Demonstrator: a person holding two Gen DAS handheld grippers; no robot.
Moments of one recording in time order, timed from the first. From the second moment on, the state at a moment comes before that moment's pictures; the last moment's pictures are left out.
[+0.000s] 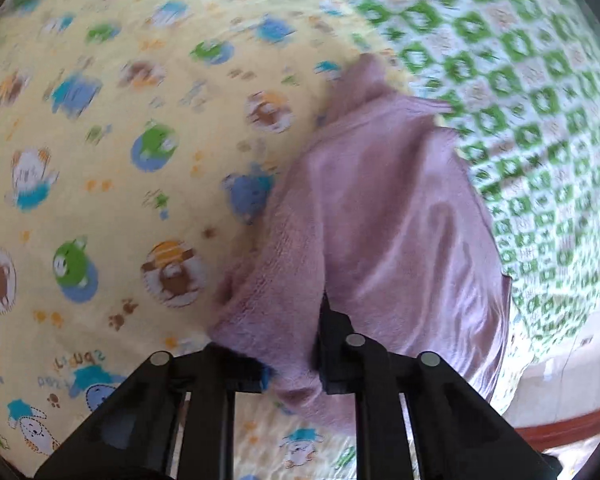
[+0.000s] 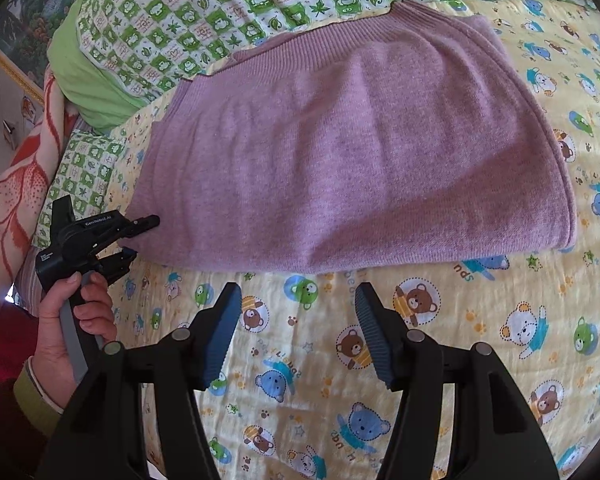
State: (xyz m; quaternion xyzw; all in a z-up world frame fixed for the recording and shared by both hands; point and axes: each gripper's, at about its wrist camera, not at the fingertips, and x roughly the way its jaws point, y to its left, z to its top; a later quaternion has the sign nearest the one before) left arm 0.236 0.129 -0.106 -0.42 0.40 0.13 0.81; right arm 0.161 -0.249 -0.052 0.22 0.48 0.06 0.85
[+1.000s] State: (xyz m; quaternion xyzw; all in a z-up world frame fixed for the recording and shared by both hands) left arm 0.317 -0.059 -0.070 -0.20 0.44 -0.11 0.87; right arm 0.368 -0.287 -0.033 0.30 0.46 0.19 0.82
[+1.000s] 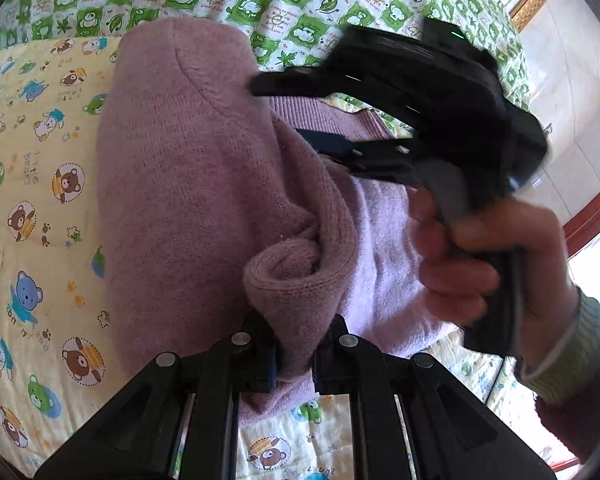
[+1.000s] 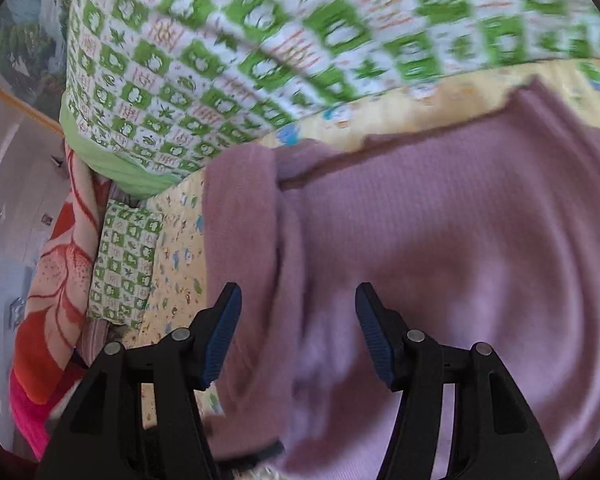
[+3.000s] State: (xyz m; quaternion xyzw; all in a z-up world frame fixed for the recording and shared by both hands) left arm 0.313 -0.070 -0.052 -0.18 0.48 -0.15 0.84; right arm 0.196 -0.410 -0.030 0.31 0.41 0.06 0.85
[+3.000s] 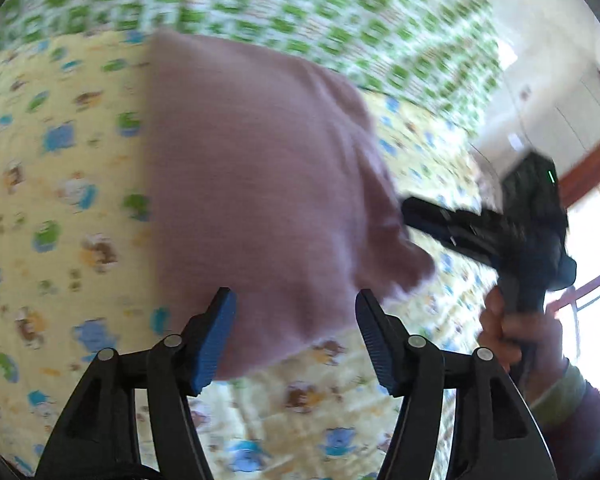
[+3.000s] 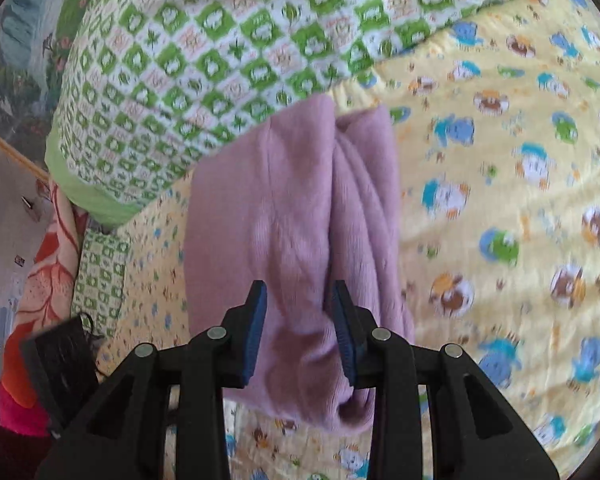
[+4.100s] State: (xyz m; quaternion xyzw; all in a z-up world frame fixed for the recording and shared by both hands) left arm 0.368 -0.051 -0.071 -0.22 0.50 -0.11 0.83; right arm 0.170 -0.416 -0.039 0.30 0.41 0.01 0.86
